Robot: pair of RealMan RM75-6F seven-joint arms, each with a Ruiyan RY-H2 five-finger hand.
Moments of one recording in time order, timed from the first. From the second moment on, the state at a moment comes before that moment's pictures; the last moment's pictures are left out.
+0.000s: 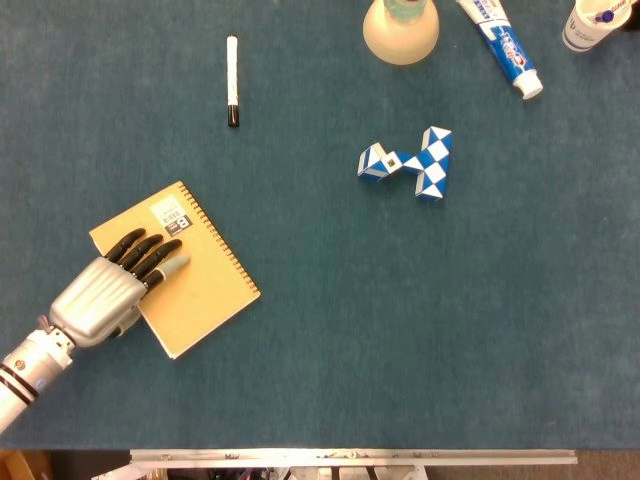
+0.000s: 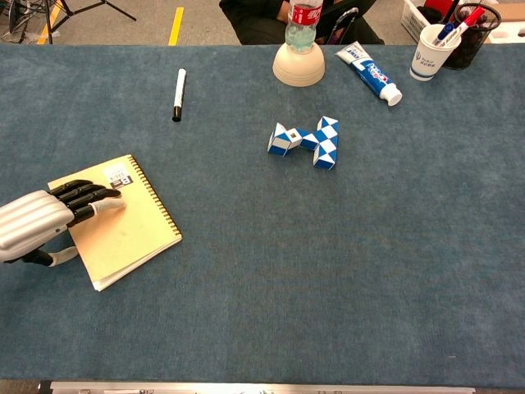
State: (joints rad) left arm -0.36 -1.49 0.23 -1.03 1.83 1.26 -0.14; right arm 0.00 -1.04 0.04 -1.65 -1.60 1.60 0.10
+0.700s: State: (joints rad) left arm -0.38 -1.49 0.20 -1.12 1.78 1.27 -0.17; right arm 0.00 -1.04 0.05 -1.63 -1.60 1.61 0.12
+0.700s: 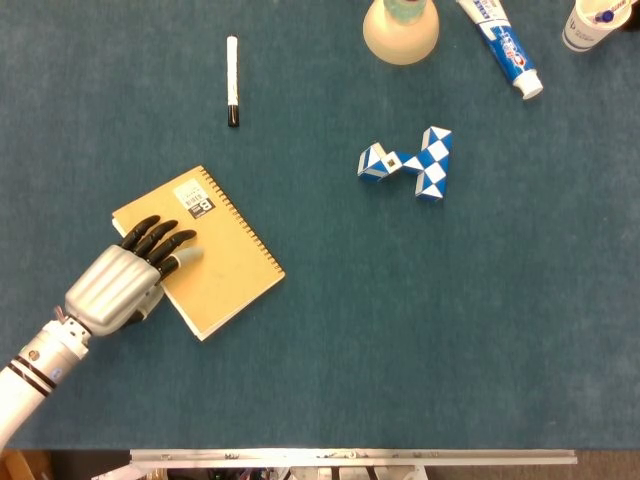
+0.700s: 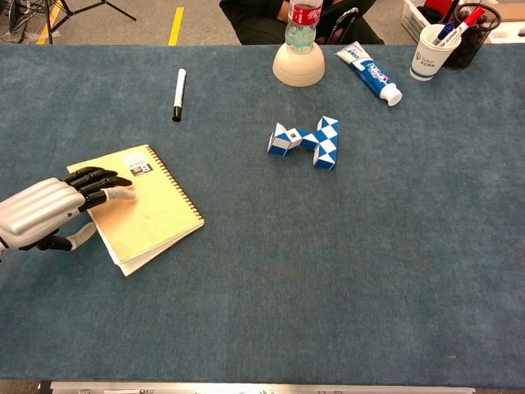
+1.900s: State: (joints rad) left arm -0.40 -1.17 0.18 -1.35 1.84 1.34 0.05; right arm 0.00 -1.06 0.05 -1.61 -1.60 1.62 0.13
